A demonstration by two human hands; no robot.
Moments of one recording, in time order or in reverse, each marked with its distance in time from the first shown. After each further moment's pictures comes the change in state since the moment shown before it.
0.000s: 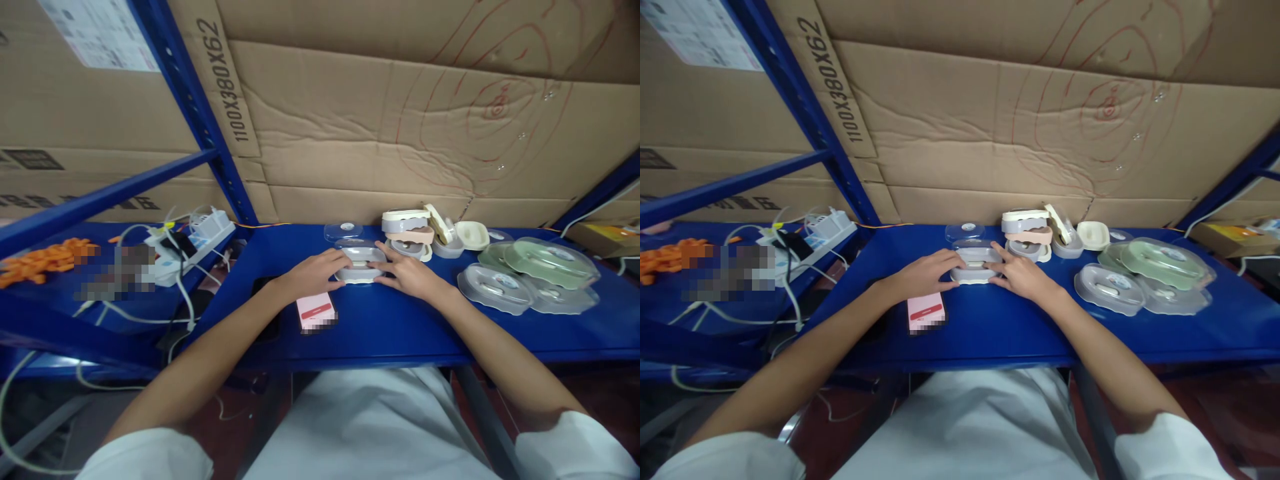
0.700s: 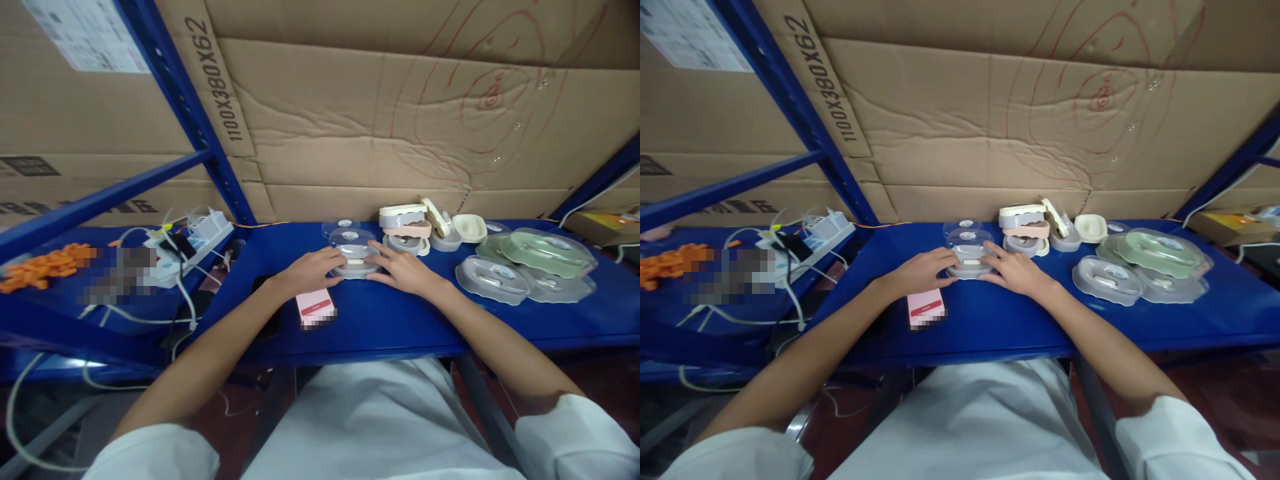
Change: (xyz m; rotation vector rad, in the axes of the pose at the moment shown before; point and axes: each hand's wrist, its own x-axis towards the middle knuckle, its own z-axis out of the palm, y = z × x) left_hand -0.002 -0.003 -0.001 0.018 -0.035 -0.010; right_hand 0.003 -0.017 -0.002 -0.039 -0.001 0.037
